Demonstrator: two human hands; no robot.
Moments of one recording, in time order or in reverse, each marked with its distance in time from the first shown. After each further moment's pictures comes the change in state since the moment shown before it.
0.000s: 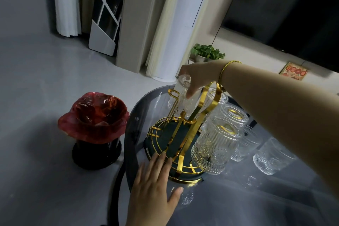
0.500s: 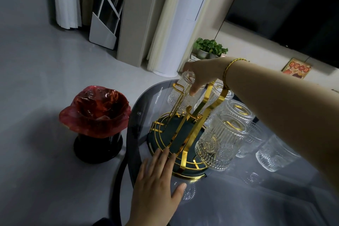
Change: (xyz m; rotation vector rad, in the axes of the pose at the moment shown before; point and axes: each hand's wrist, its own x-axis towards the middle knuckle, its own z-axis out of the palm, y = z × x) left_hand 0.001 -0.004 0.007 0.099 0.065 0.060; right_hand 0.008 0.000 0.008 -0.021 -0.015 0.002
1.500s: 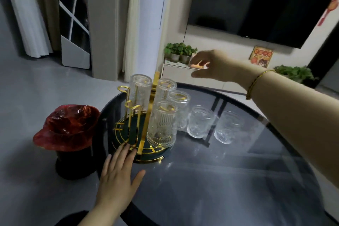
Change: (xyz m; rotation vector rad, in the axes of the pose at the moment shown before) left_hand -0.014 0.020 -0.013 -0.043 -0.075 0.014; right_hand -0.176 0.091 0.027 0.412 0.577 0.042
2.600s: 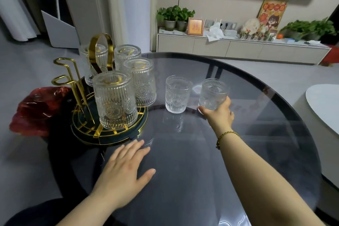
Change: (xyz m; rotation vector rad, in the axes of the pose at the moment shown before) left_hand 0.005 0.079 0.054 0.041 -0.325 0.132; right_hand -0.097 0.173 0.208 0.602 0.418 0.928
